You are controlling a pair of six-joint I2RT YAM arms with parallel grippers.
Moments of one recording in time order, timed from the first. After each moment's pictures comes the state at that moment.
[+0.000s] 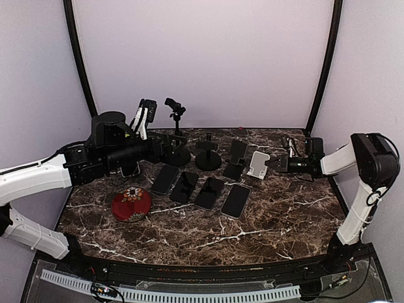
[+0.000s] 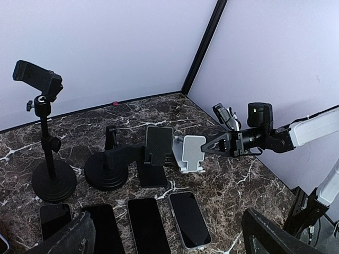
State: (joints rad) left arm -0.86 1.21 0.99 -0.01 -0.08 -0.34; right arm 0.07 1.78 0.79 0.42 -0.92 0.24
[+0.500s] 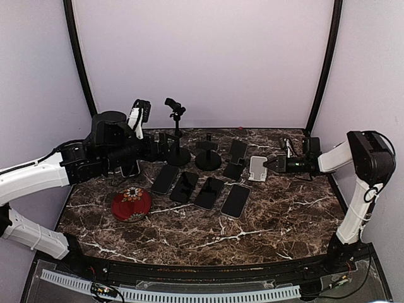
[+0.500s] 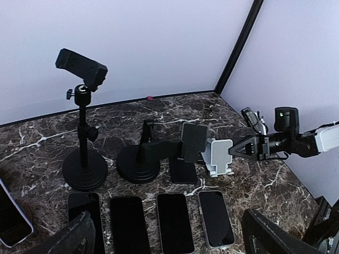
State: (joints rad) left arm -0.86 1.20 1.00 -0.11 -0.22 -0.36; right arm 0.08 1.85 0.84 0.35 -0.92 0.19
